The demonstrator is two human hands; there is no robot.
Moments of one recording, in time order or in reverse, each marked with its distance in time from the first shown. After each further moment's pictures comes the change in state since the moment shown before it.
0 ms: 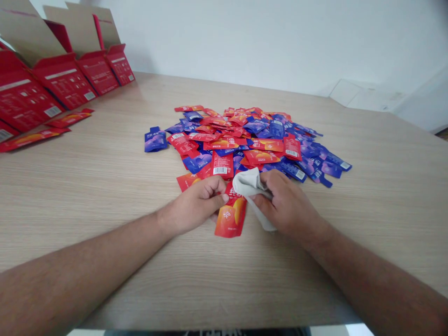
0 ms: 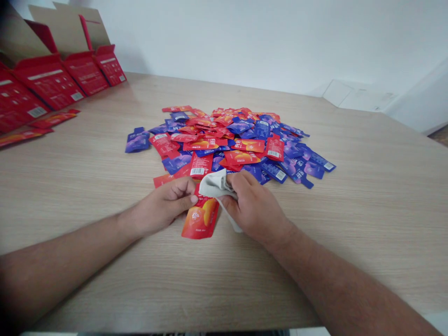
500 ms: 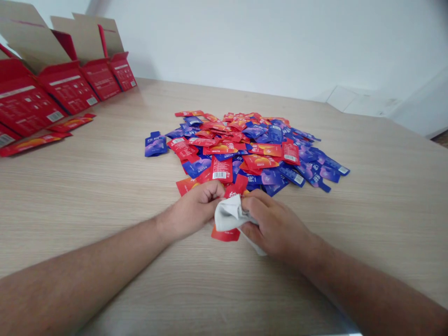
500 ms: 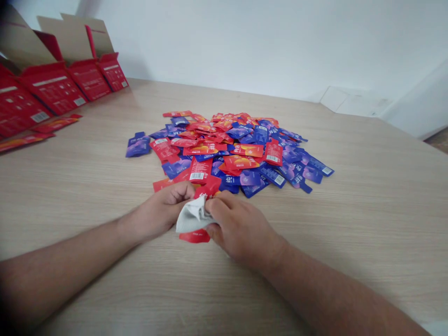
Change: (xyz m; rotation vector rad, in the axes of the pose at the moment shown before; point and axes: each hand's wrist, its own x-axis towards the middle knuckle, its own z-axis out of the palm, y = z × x) left_hand -0.001 0.005 0.004 0.028 0.049 0.001; right_hand -0.002 -0.004 0.006 -0.007 -0.138 -0.111
